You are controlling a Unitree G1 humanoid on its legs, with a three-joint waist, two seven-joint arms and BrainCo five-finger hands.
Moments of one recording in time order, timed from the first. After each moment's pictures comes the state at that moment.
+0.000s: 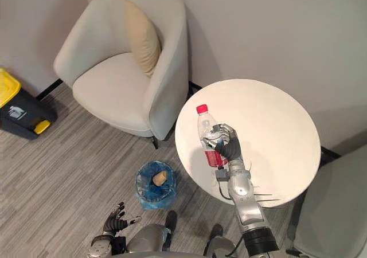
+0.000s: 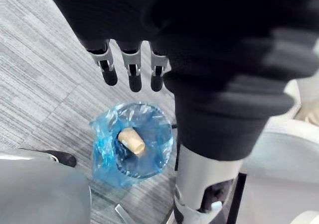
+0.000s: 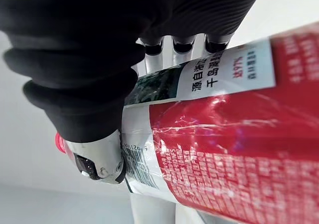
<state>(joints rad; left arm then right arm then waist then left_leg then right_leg) 0.25 0.08 -0.01 0.62 -0.05 -0.10 0.09 -0.04 -0.18 0.13 0.09 -0.08 -0.17 -0.21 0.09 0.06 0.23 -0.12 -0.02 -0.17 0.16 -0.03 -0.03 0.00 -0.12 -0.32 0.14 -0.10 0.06</state>
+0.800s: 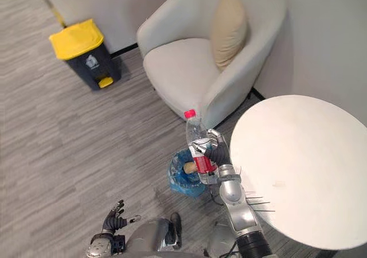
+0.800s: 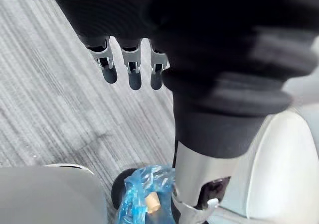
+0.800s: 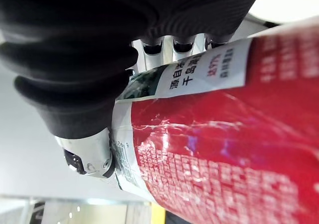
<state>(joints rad) 0.23 0.12 -0.05 0.63 -0.04 -0.12 0.11 -0.03 -0.19 0.20 0.08 -0.09 -0.18 -0.17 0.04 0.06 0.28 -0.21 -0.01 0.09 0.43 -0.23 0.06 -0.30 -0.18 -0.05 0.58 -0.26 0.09</state>
